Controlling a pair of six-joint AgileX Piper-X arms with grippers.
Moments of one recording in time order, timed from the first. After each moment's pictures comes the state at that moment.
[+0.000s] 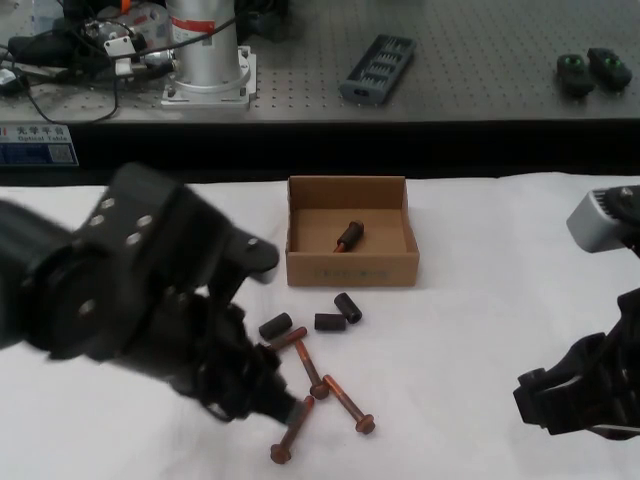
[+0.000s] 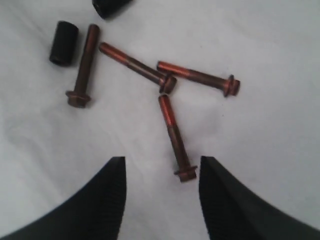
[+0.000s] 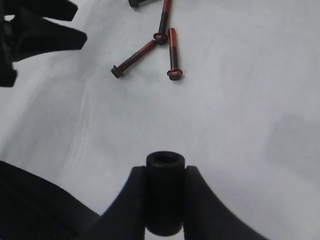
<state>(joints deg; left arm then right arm) -34.3 83.1 -50.3 23.5 8.0 4.2 41.5 54.0 -46.8 55.0 -10.0 15.8</state>
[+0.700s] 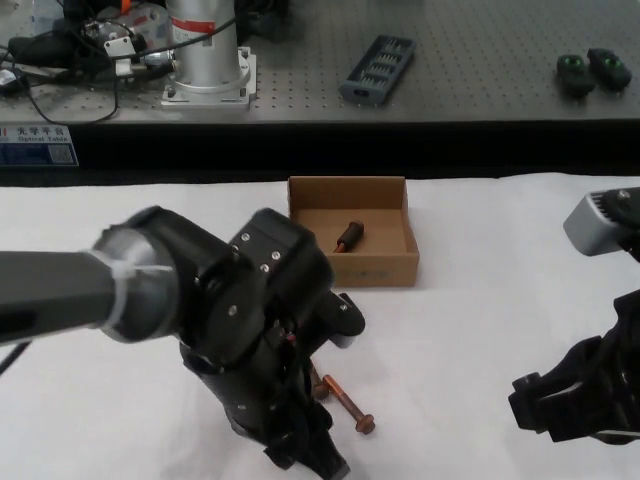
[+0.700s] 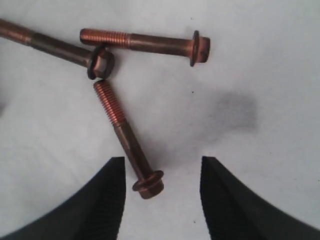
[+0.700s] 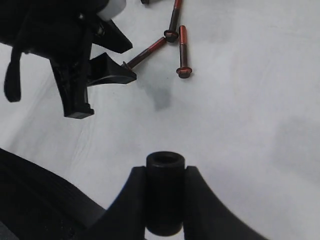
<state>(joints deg) -41.0 97.1 -58.0 31.2 5.9 10.0 41.5 54.0 -46.8 55.0 -12.9 14.6</state>
